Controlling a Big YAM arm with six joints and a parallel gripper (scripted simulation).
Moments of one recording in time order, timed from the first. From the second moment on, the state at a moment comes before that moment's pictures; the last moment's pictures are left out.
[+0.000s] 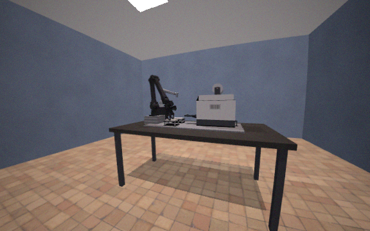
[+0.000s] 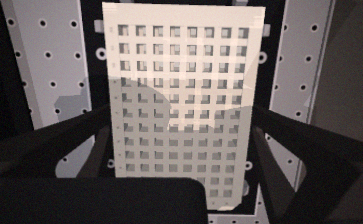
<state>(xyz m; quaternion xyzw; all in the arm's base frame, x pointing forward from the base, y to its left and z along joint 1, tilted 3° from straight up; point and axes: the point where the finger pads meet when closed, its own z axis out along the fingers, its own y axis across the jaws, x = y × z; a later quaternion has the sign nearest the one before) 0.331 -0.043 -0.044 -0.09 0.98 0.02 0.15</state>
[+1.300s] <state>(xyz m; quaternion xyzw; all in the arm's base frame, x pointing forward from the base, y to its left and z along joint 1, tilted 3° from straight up) 0.331 -0.043 -0.044 -0.09 0.98 0.02 0.15</state>
